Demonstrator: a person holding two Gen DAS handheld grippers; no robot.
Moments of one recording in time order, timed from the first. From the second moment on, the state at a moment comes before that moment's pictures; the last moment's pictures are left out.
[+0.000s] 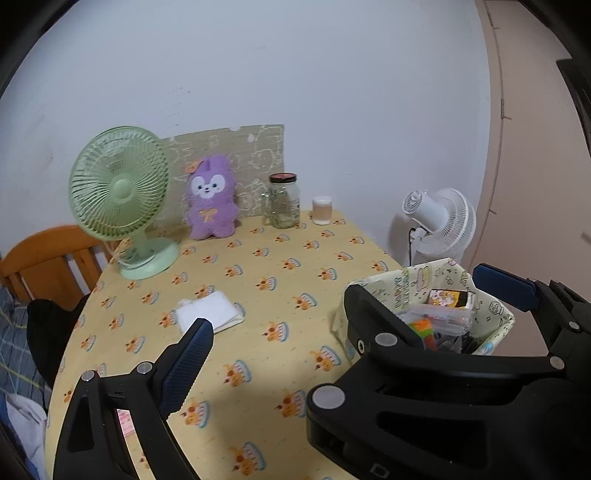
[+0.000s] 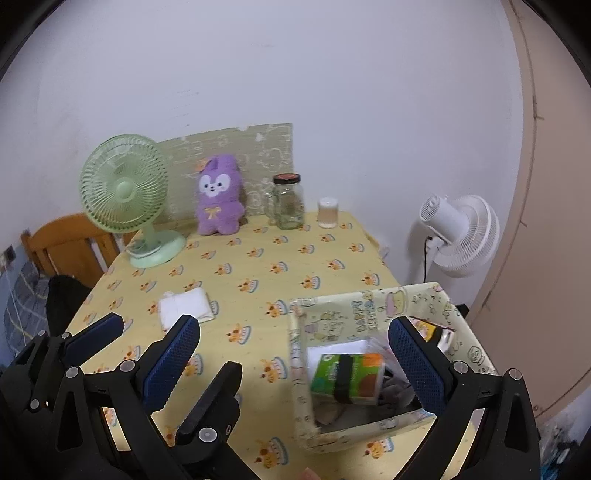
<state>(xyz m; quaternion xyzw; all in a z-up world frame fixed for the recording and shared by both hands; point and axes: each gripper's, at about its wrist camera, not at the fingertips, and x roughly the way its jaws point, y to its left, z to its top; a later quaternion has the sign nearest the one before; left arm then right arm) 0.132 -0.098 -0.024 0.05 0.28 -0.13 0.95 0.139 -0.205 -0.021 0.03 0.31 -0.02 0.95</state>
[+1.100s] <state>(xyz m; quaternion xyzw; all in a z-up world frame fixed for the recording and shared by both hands) 0.121 0.030 -0.116 0.09 0.35 -0.08 0.93 0.144 -0.063 -0.116 0.02 0.38 0.07 0.92</state>
